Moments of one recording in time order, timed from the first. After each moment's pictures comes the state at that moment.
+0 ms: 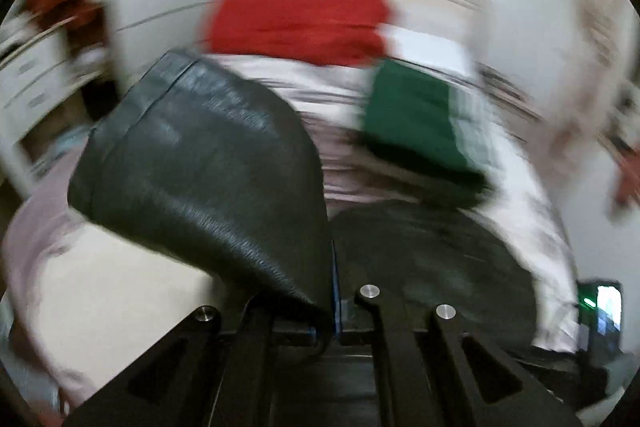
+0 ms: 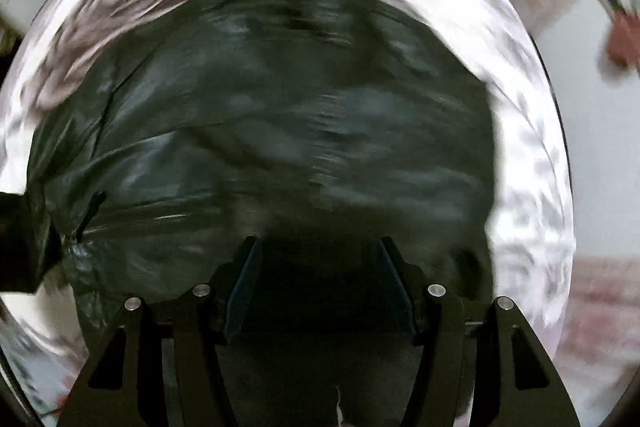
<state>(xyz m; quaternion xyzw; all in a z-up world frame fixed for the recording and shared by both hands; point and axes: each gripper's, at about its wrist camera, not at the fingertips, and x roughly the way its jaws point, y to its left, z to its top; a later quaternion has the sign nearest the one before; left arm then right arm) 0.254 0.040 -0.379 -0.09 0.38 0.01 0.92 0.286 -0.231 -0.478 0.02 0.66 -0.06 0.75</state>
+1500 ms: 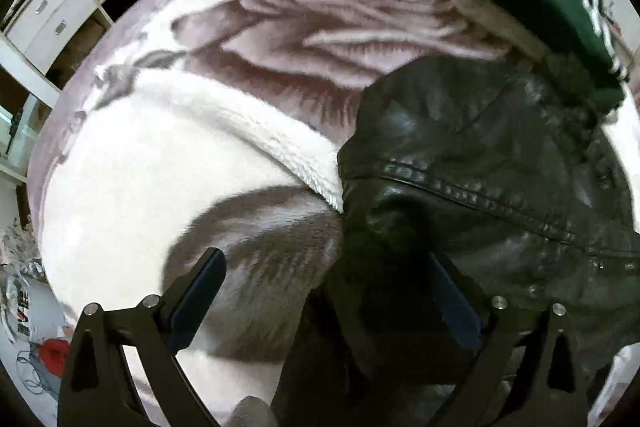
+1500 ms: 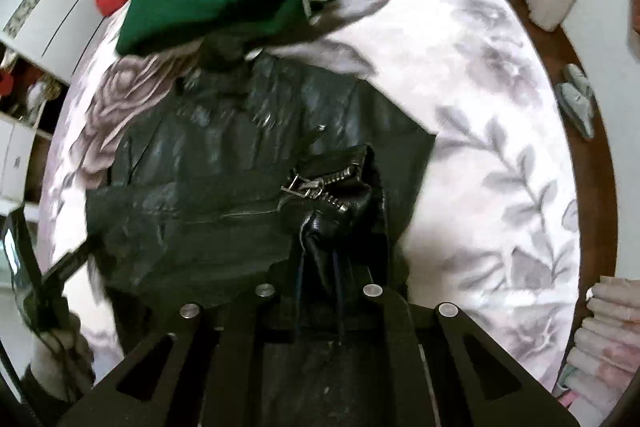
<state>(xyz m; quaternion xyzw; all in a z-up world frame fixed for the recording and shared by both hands) 0.314 0.089 -0.532 -0.08 0.59 0.17 0.79 0.345 -0.299 -0.446 0.08 0.64 0.03 0.76</state>
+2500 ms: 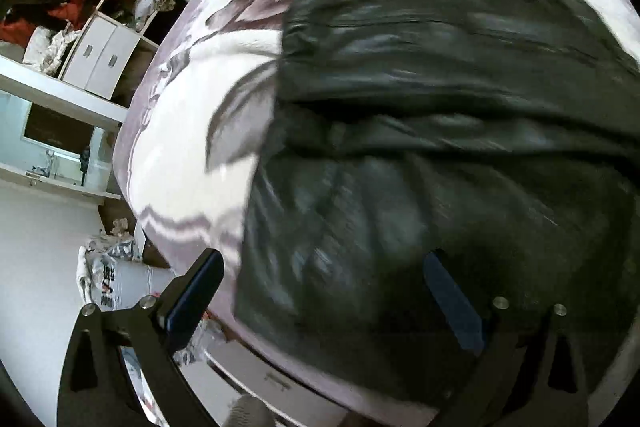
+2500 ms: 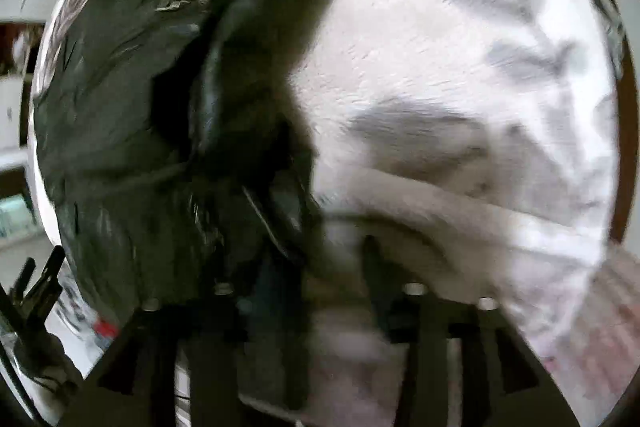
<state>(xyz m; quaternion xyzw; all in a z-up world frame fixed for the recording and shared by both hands) 0.177 -0.104 -0.486 0.08 0.63 0.24 0.74 0.284 -0.411 -0.504 0.06 0.76 0.09 0.64</state>
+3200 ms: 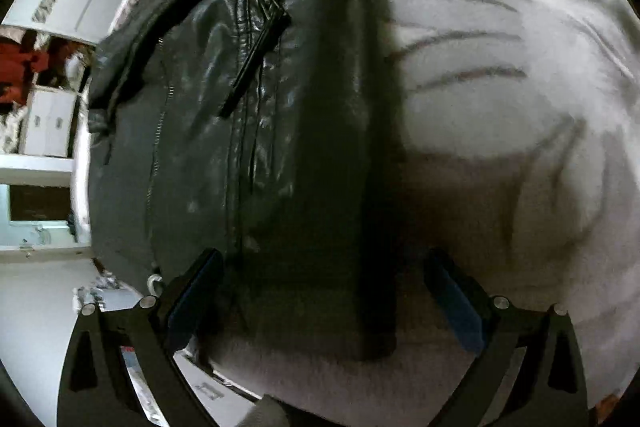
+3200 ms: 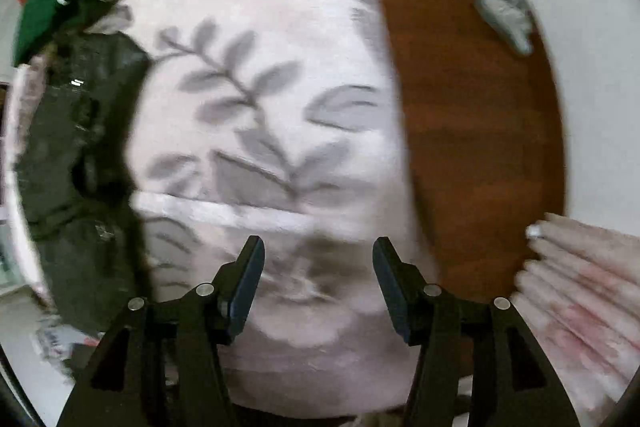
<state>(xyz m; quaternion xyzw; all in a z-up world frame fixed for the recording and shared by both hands) 0.143 -0.315 -0.599 0.16 0.68 0.12 0.71 0.279 -0.588 -0.467 0.13 0.72 0.03 0.68</state>
